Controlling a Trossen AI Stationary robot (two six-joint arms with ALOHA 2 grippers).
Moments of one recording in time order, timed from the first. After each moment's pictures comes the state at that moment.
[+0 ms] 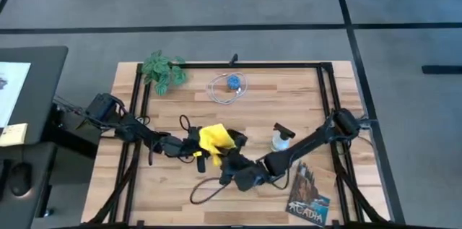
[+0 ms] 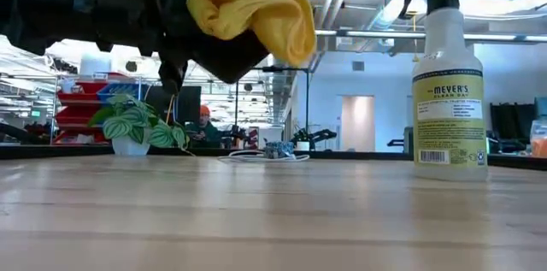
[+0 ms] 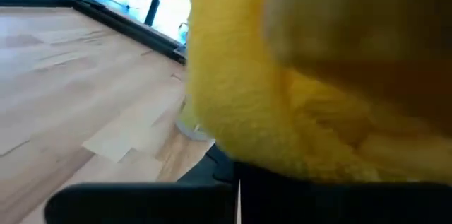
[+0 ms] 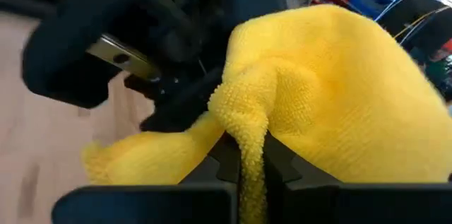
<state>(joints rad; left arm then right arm) -0.40 1.67 0.44 1.17 -0.48 -0.48 0.45 2.03 1.44 0.06 0.99 -0.09</state>
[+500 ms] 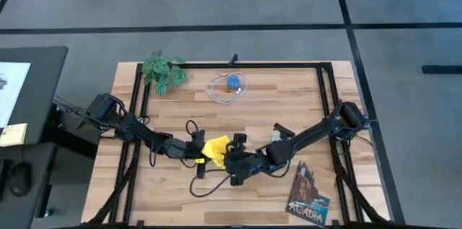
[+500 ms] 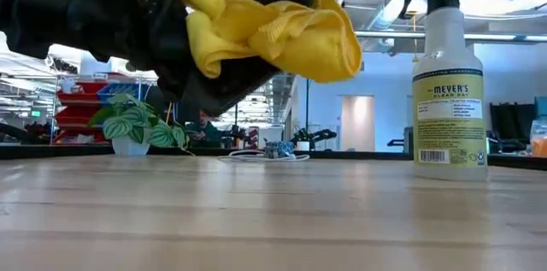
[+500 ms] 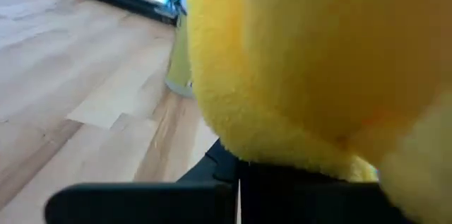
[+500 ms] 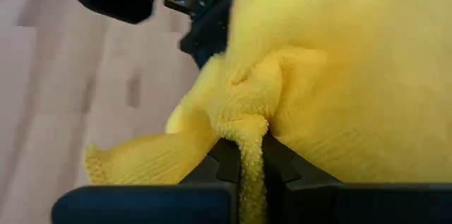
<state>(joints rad) -0.41 1.67 0.48 0.97 -0.37 -0.39 0.37 1.95 1.43 -0.22 0.48 0.12</state>
